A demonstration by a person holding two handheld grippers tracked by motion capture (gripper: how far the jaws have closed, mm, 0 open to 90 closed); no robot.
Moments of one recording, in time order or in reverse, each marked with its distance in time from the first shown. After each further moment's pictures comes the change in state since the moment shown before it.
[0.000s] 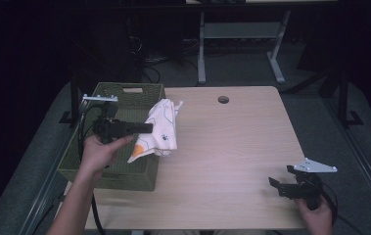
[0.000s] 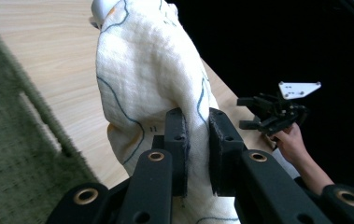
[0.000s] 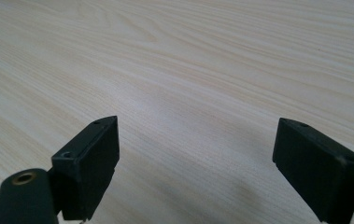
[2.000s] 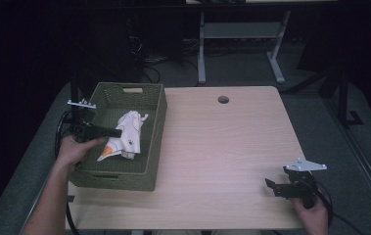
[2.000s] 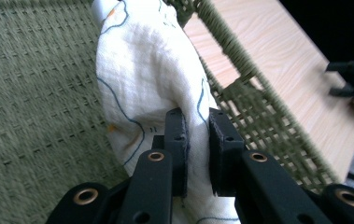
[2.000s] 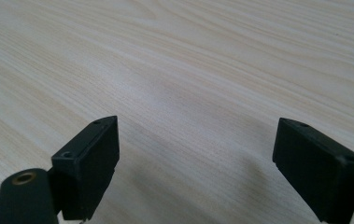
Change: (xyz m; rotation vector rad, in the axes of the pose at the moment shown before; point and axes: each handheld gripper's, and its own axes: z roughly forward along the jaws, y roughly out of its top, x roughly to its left) left arm 0.119 -0.025 -0.026 0.157 0.172 -0.010; right arm 0.004 0.001 0.015 0.072 -0.021 -0.038
